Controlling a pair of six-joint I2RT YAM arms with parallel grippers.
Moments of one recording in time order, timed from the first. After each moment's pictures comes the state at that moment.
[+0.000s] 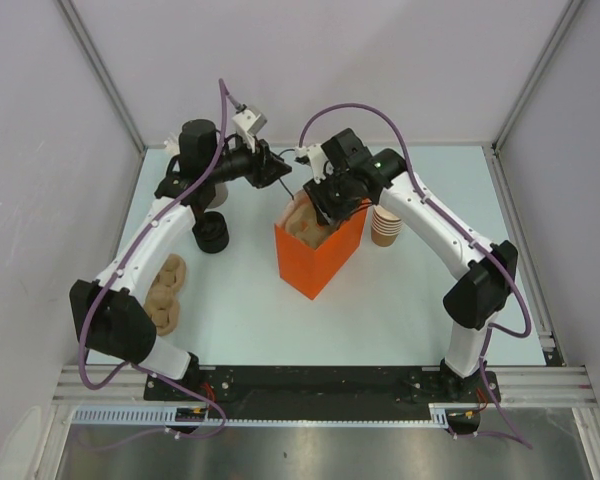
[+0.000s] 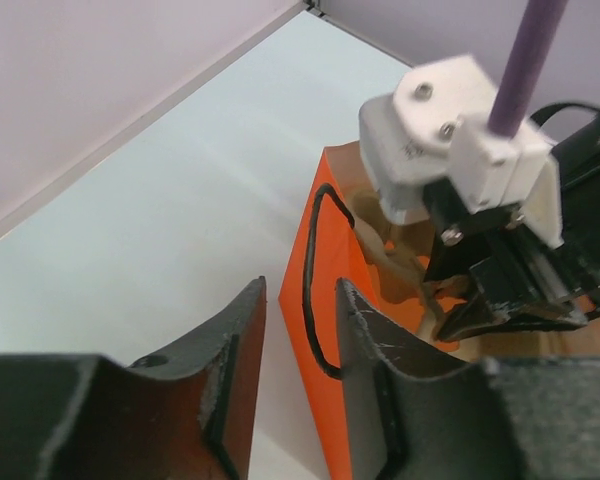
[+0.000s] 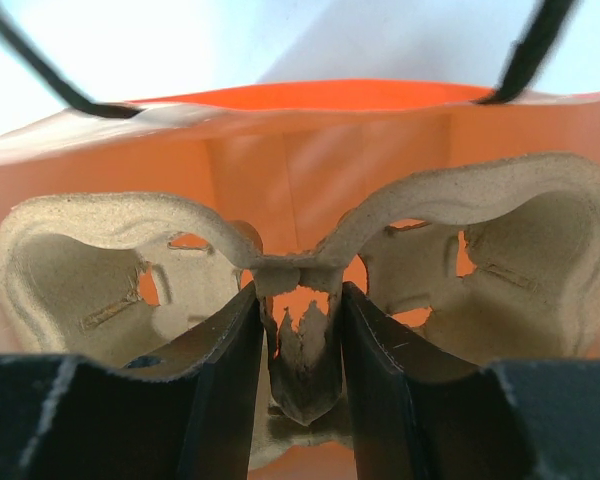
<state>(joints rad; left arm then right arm) -0.30 1.49 1.40 -0.16 0.69 0.03 0.68 1.83 1.93 -1.03 -0.17 -0.06</state>
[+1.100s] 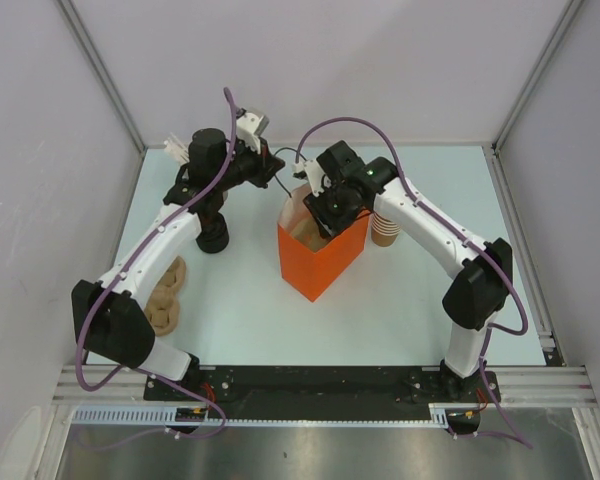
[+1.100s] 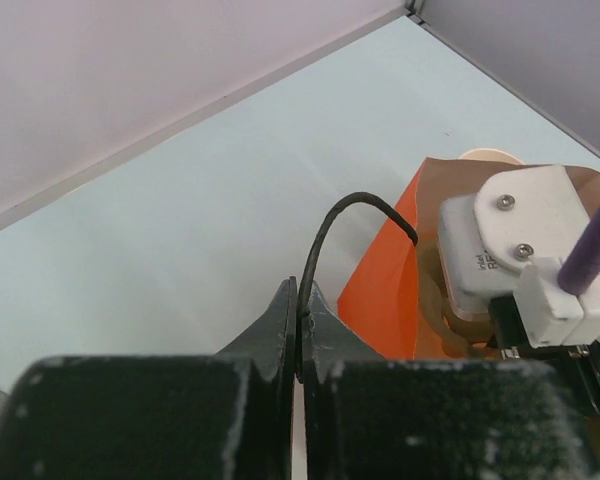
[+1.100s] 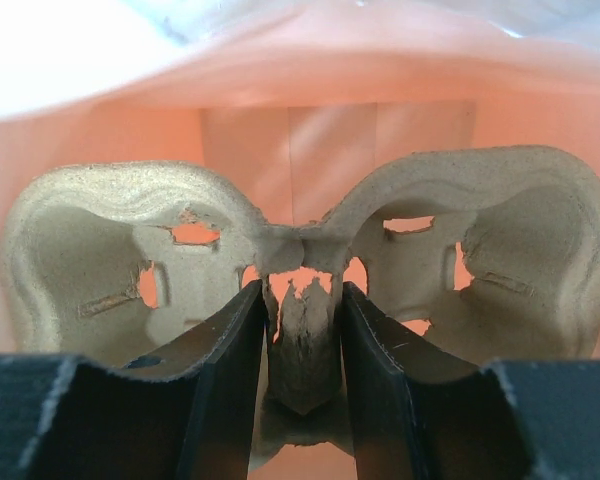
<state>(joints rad) -0.35 1.47 1.33 -0.08 0.42 -0.03 0.69 1.83 1.84 -1.04 -0.15 -0.08</state>
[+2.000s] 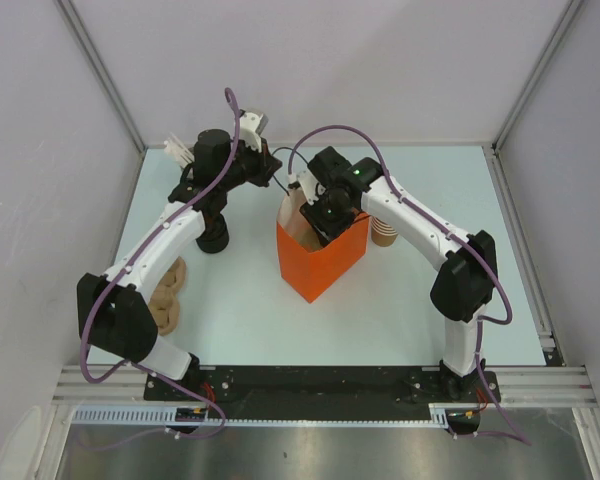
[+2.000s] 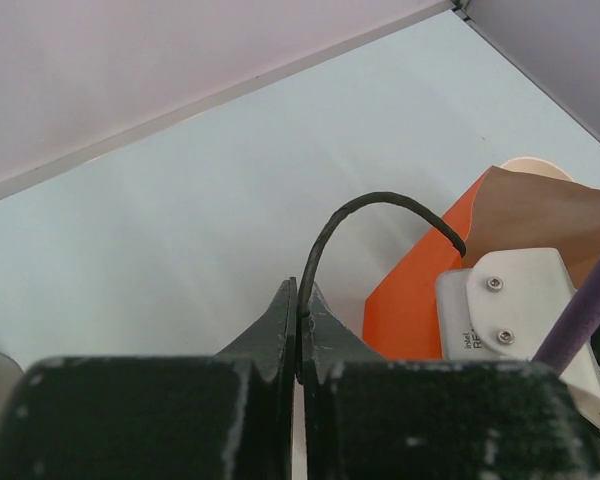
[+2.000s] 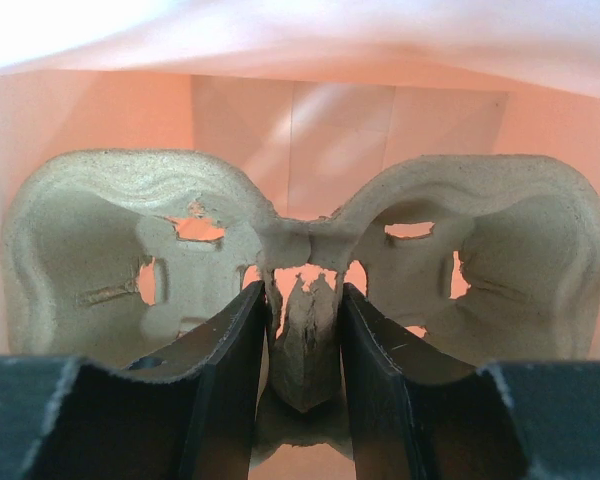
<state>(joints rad) -0.36 1.51 1.33 -0.08 0.31 -0.07 0.71 1.92 1.89 -1.12 -0.15 -0.11</state>
